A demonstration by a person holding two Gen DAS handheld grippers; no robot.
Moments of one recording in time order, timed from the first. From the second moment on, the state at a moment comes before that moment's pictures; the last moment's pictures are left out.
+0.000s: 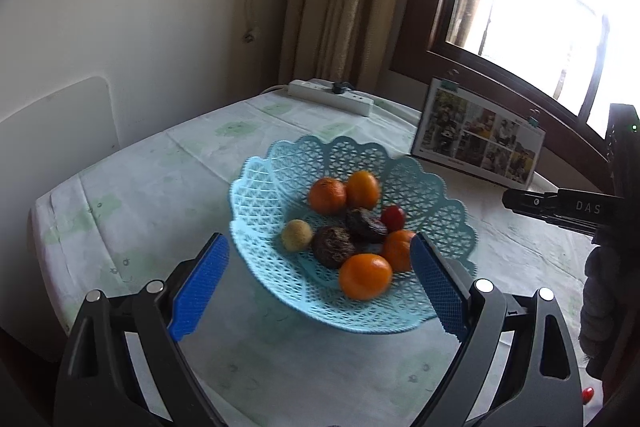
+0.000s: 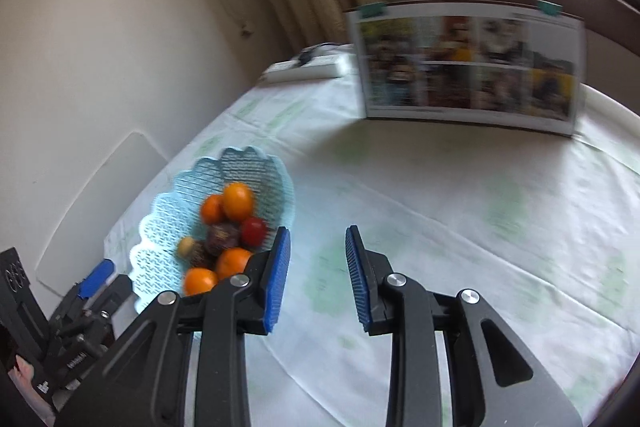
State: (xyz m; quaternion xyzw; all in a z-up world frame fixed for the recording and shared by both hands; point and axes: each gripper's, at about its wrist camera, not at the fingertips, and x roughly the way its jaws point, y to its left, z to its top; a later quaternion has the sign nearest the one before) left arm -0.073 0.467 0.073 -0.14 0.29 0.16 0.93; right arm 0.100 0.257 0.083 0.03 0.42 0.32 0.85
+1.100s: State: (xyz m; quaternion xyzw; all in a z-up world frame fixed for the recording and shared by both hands) left arm -0.045 0.259 0.066 -0.01 0.34 -0.05 0.94; right arm 0.051 -0.019 0.030 0.09 0.43 0.07 0.90
